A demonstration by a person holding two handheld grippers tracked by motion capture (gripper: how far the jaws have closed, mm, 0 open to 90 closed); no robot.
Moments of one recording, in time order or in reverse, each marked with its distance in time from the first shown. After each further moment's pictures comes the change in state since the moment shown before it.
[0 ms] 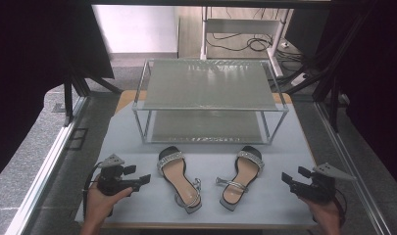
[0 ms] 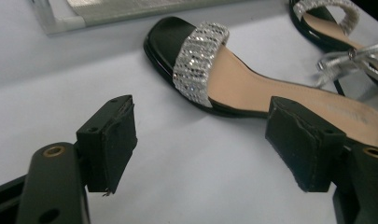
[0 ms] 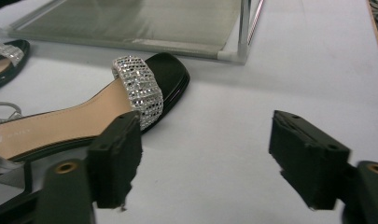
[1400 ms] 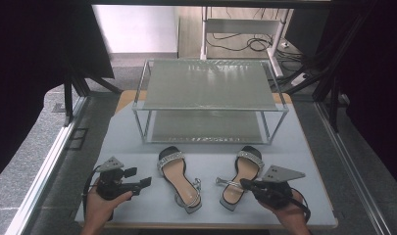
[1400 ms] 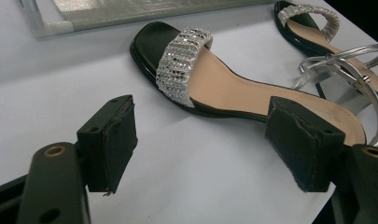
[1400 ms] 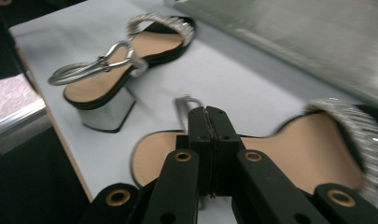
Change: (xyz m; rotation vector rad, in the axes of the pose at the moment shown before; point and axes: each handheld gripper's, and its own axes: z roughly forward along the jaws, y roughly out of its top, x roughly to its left) left arm -0.016 -0.005 -0.010 -0.021 -0.034 0.010; right arm 0.126 0.026 0.027 0.092 0.387 -0.324
